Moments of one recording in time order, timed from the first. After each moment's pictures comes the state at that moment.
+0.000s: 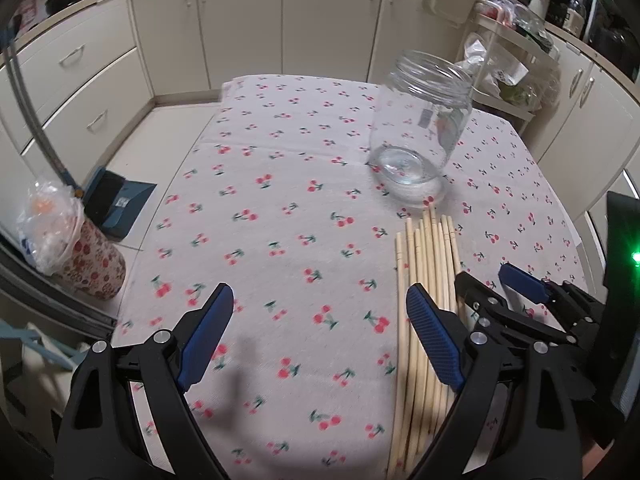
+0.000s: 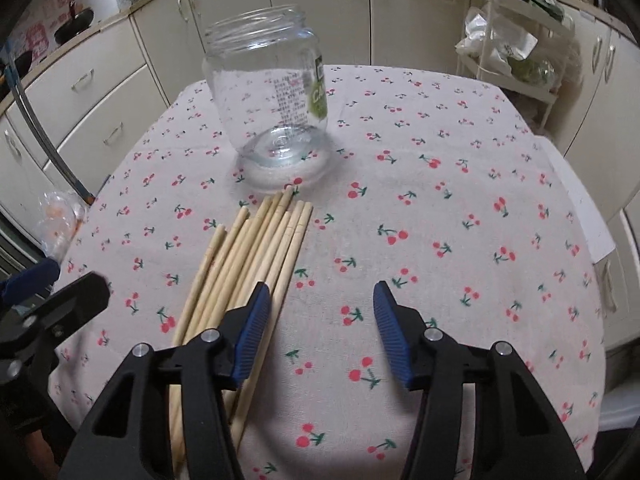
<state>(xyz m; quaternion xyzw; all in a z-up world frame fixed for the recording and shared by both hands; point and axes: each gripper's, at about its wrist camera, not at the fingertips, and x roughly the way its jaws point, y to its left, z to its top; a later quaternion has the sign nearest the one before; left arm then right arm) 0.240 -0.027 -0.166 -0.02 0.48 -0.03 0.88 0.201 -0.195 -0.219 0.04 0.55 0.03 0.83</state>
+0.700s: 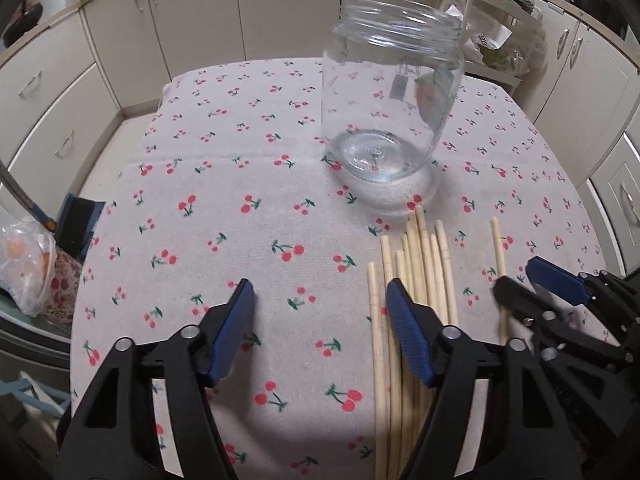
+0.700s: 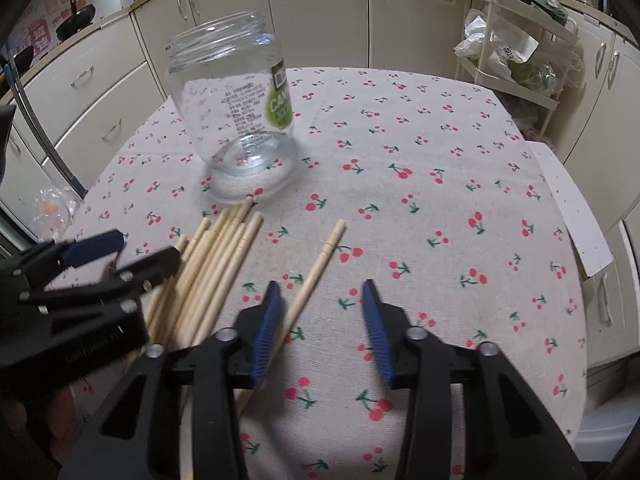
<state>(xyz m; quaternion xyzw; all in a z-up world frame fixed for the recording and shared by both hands) 0.295 -0.064 -0.205 0.03 0.50 -0.06 0.86 0.215 -0.223 -0.222 0.04 0.55 0.05 0.83</state>
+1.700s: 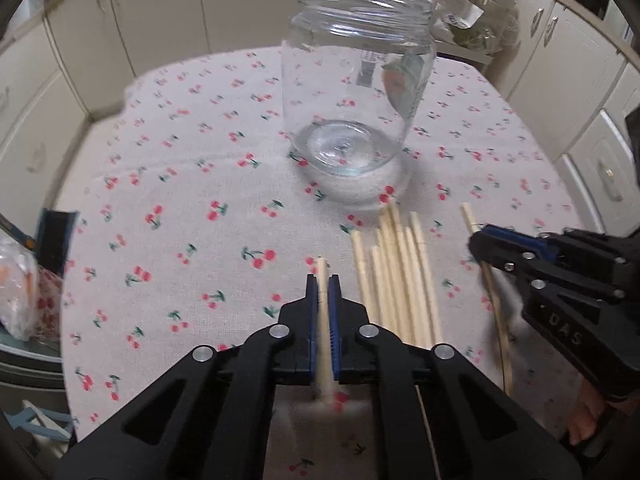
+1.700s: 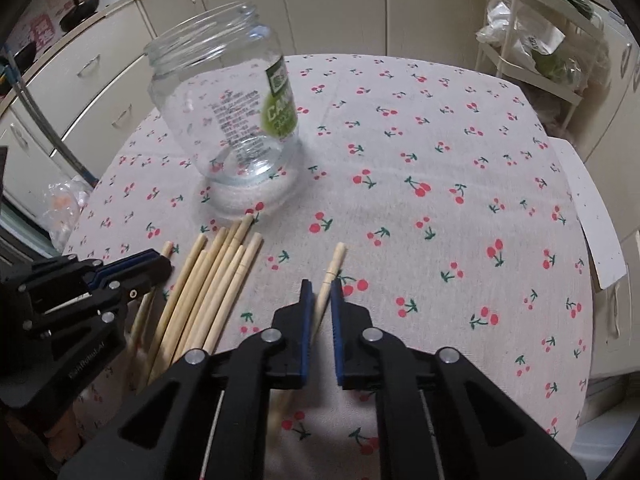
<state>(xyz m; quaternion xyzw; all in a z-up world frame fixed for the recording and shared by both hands) 0.302 -0.067 -0.201 0.03 0.53 -0.14 0.84 0.243 -0.222 -0.229 0.05 0.58 0.09 0.81</state>
